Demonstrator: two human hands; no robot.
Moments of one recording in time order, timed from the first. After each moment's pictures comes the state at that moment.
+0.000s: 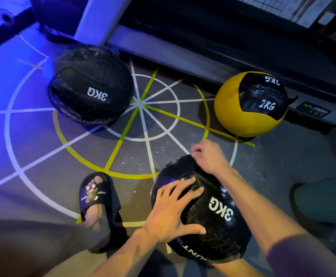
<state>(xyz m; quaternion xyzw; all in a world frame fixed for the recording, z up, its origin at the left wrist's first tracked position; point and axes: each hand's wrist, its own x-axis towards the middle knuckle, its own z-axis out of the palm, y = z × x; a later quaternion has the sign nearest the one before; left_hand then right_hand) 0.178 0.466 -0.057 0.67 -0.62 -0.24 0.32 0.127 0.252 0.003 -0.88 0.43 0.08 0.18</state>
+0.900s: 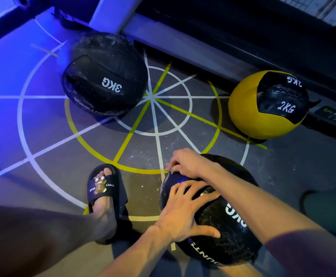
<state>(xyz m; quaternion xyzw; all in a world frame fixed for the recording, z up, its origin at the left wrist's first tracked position) 0.177 0.460 -0.059 0.67 -0.62 -0.25 0.32 0.200 0.286 -0.028 -0.90 0.23 0.28 0.23</state>
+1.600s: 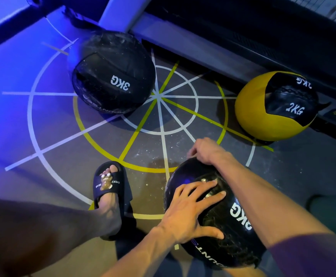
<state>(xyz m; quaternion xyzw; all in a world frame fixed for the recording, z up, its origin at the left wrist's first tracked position) 0.176 0.471 -0.065 0.67 -0.62 -0.24 0.34 0.202 0.254 -0.031 -0.90 0.30 0.29 0.10</state>
